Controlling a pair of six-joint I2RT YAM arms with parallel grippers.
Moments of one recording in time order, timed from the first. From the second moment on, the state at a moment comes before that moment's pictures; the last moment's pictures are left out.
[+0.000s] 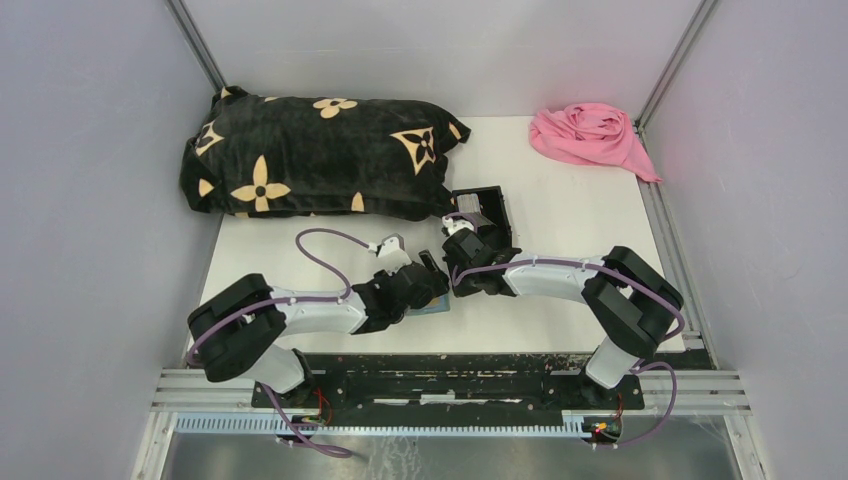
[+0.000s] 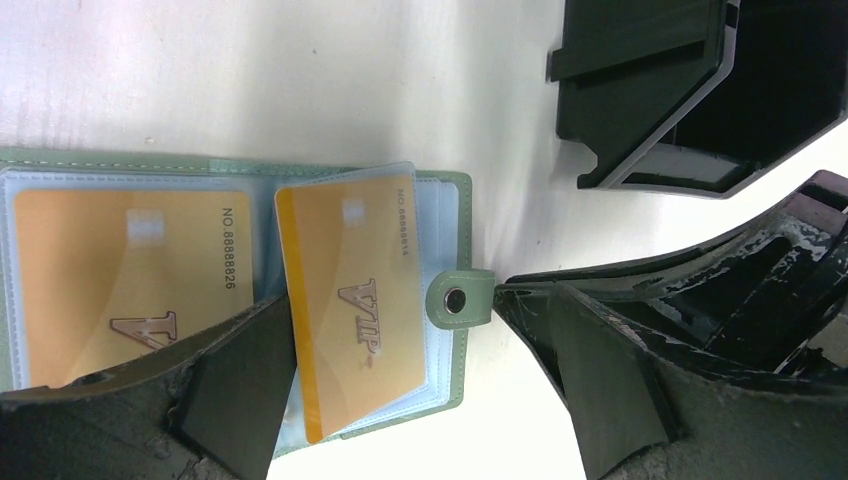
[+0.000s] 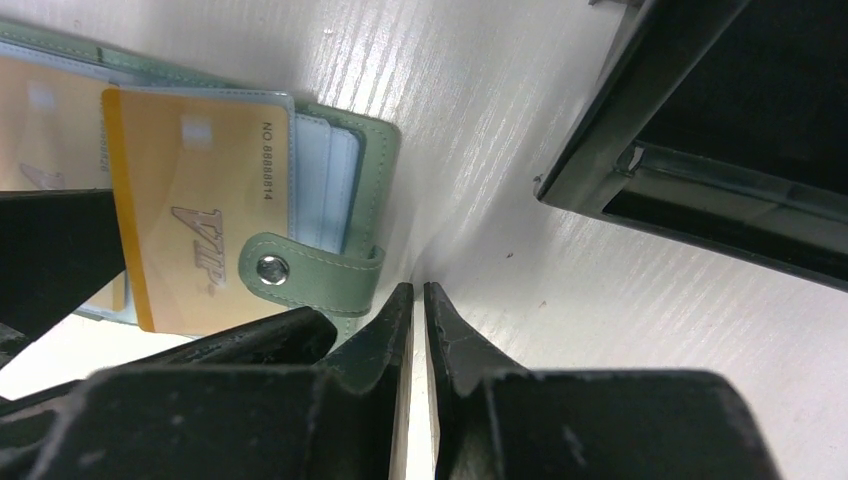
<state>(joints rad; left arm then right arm) -1.01 1.48 0.58 0.11 -0.52 -1.18 0.87 1.67 0.87 -0.19 0.14 0.50</state>
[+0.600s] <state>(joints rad) -1.00 1.39 0.56 -0.03 -0.53 -1.06 0.87 1.67 0.87 -0.19 0.14 0.50</state>
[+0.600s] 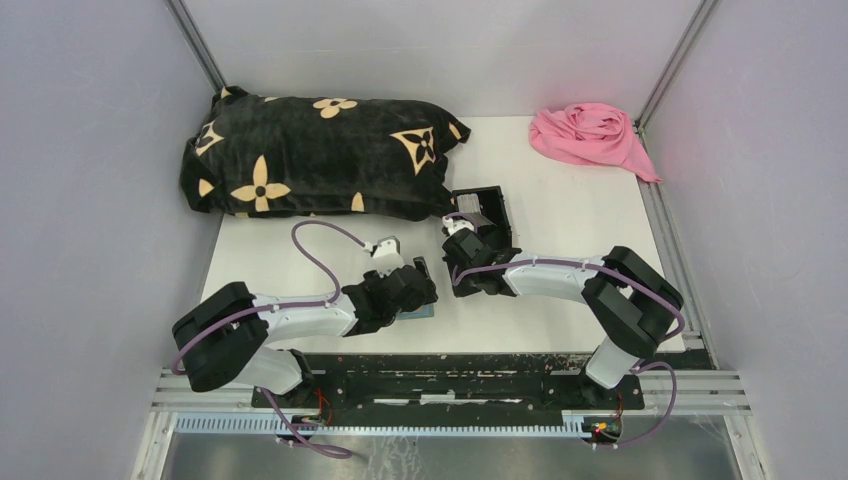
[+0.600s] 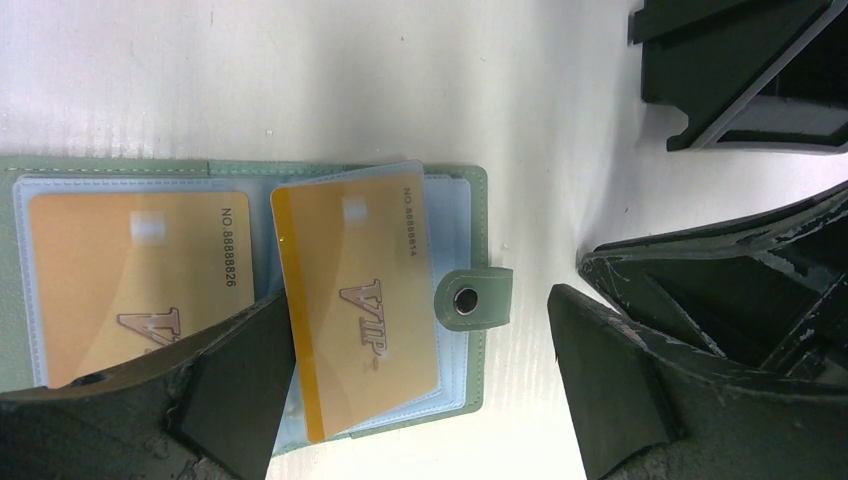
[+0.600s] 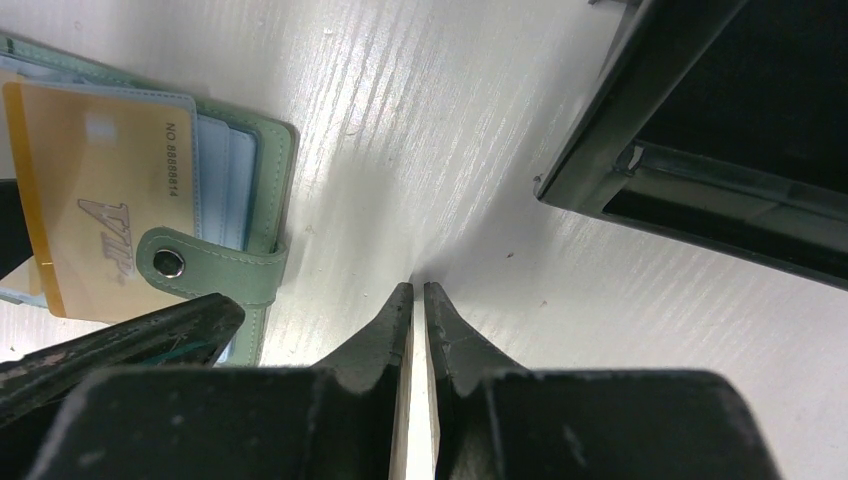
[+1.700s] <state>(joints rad) -1.01 1.07 0.44 -0.14 -0.66 -0.99 0.87 1.61 0.87 -0.20 0.13 0.51</state>
